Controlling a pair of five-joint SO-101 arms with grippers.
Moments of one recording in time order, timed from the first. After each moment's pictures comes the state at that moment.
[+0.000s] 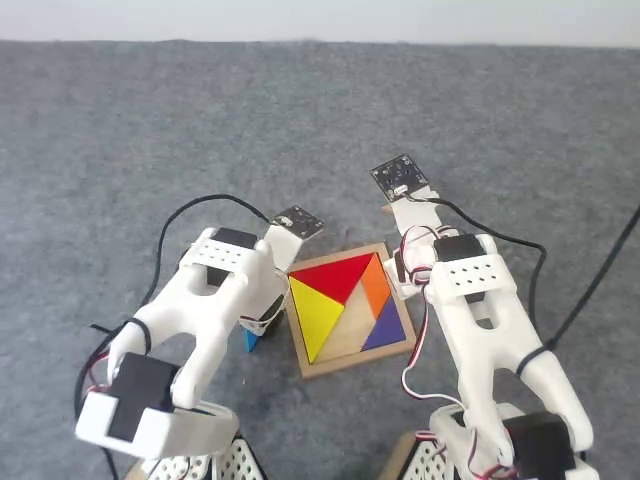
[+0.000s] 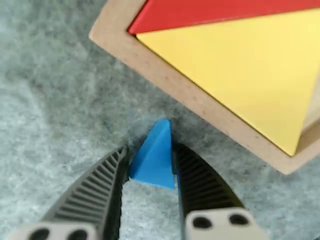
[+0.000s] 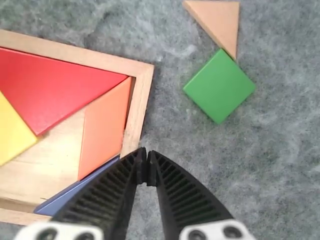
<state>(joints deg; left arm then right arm) 9.0 -0.8 47.2 66.7 -16.1 -15.9 -20.7 46.2 53.5 14.8</state>
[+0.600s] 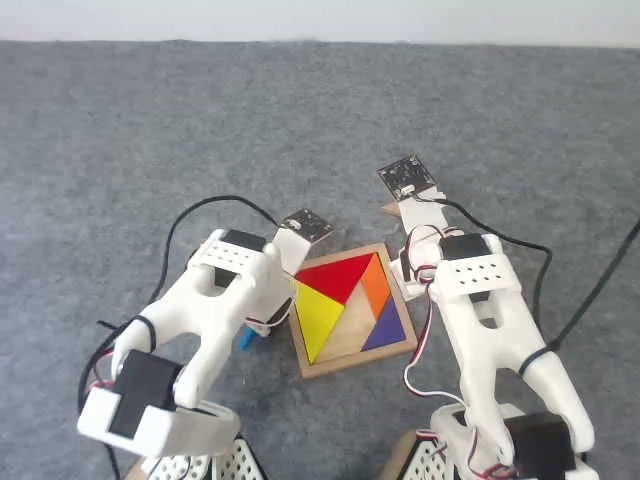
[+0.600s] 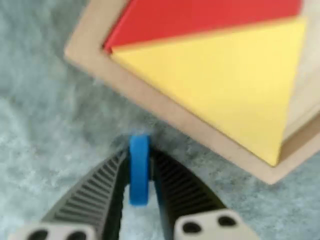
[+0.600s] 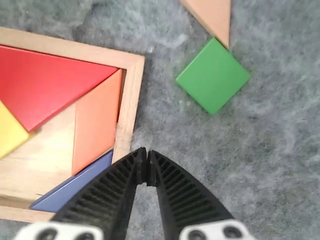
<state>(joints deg) 10.9 -0.7 47.3 66.5 -15.5 -14.5 -20.7 46.2 54.8 14.8</state>
